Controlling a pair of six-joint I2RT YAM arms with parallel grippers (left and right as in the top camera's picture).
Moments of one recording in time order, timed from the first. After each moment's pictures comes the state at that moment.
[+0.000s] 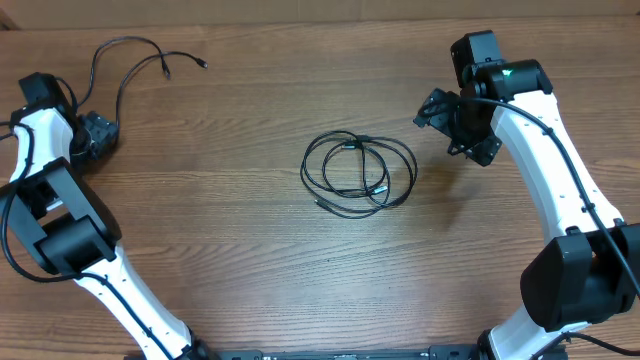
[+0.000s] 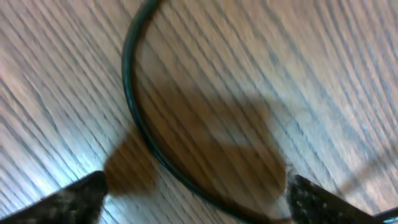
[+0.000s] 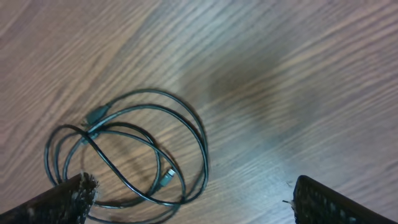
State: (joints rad) left arm 0.52 2.32 1.83 -0.78 -0.10 -0.50; right arm 0.16 1.81 1.64 -1.18 0.01 0.75
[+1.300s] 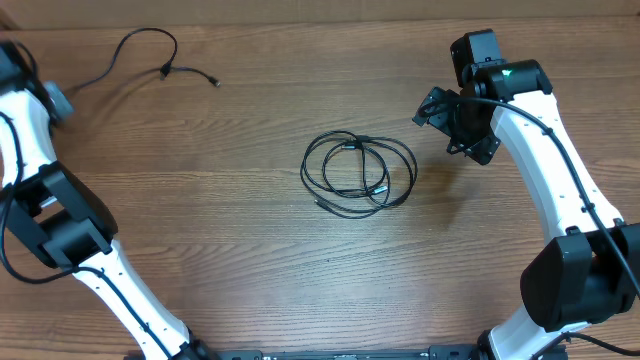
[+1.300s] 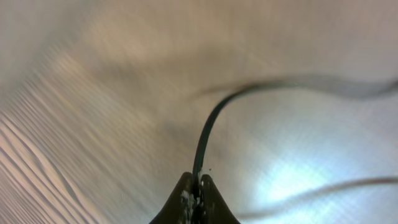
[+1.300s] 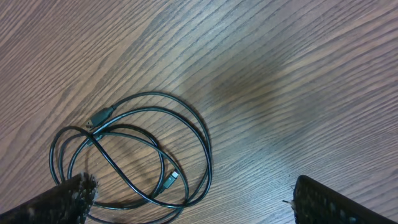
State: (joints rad) left arm 0.54 2.42 2.22 -0.77 -0.19 -0.08; right arm 0.16 1.81 1.64 -1.17 0.01 0.75
